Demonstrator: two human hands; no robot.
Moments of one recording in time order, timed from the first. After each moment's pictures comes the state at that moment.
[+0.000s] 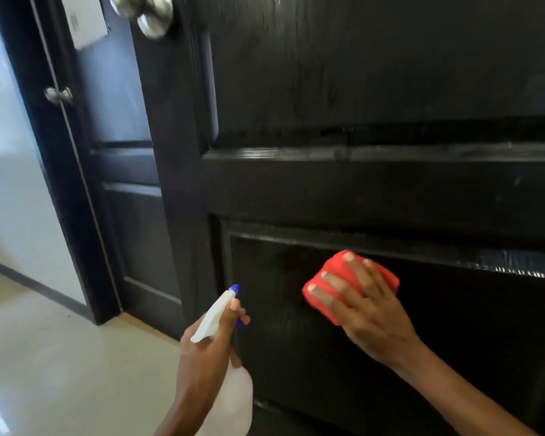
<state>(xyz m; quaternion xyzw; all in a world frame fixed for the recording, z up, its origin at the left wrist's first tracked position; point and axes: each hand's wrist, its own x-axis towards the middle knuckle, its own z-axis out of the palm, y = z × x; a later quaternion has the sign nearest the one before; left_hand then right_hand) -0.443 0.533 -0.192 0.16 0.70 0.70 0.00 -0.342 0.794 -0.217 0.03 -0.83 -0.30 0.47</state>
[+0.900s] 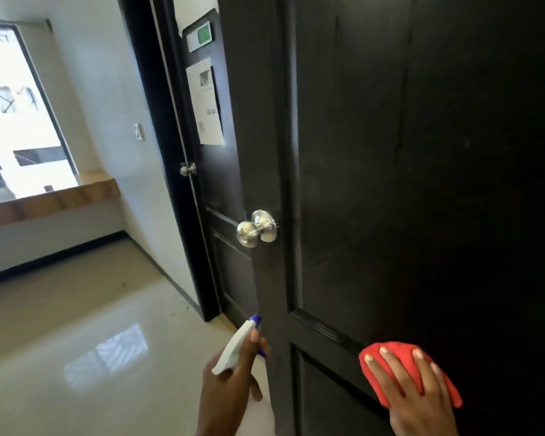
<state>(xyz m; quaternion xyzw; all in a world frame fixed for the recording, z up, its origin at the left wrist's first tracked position) -0.425 0.492 0.184 0.07 0.72 0.69 -0.03 -0.348 0.767 0.034 -0.11 -0.89 -0.18 0.40</state>
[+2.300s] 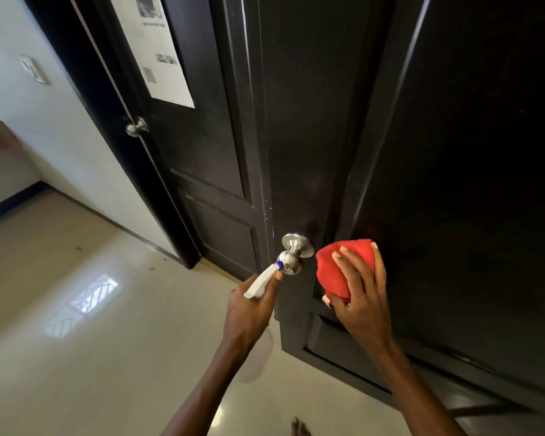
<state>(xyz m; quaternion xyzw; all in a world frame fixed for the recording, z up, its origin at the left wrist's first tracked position) -0.600 0.435 0.345 0.12 0.83 0.53 0.13 -0.499 0.629 0.290 -0.12 -0.90 0.13 0.39</state>
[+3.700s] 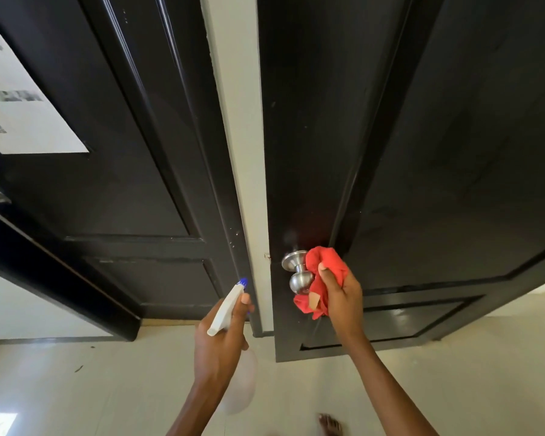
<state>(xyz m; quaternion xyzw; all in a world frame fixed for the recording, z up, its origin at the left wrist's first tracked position) -0.750 0.384 0.335 0.25 0.76 0.55 0.25 -0.600 0.536 0.293 -0.50 -0.52 0.54 0.44</state>
